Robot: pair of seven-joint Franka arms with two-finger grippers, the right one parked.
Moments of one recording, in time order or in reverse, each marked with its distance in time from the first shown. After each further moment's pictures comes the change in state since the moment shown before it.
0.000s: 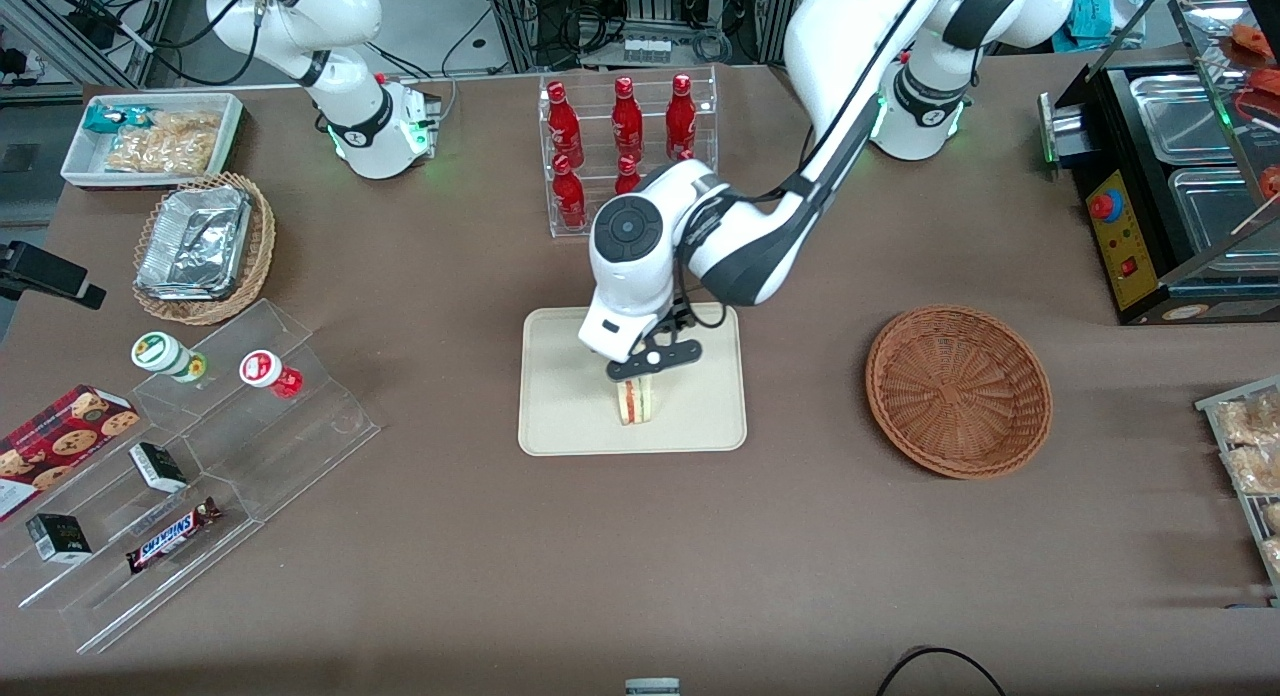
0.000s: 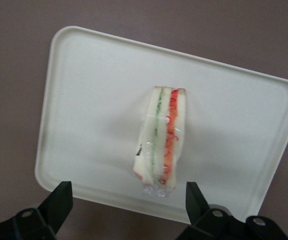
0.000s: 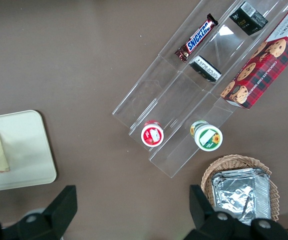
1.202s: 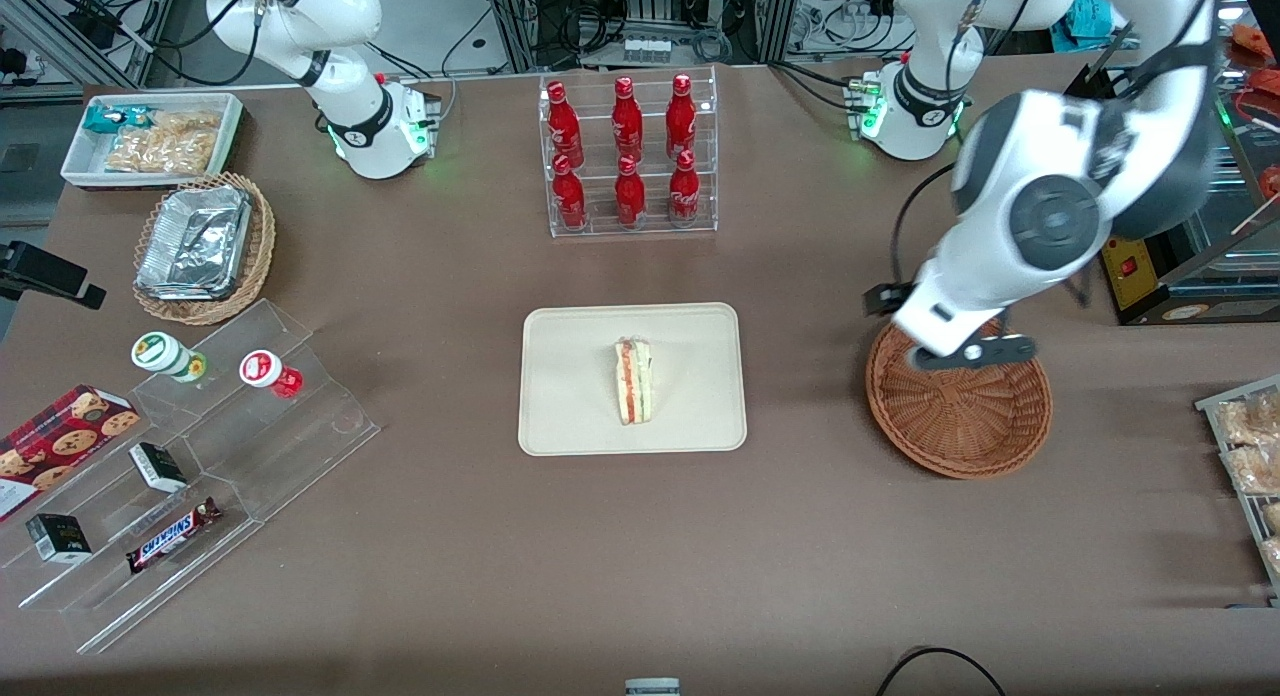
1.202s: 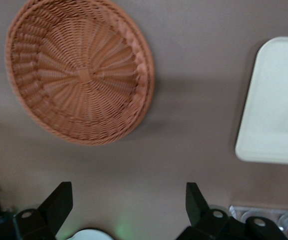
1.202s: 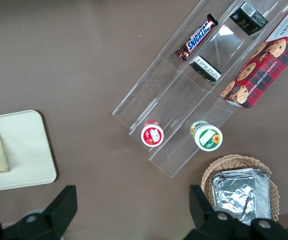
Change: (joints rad) arm 0.494 -0.529 0.029 -0.422 -0.038 -0.303 0.766
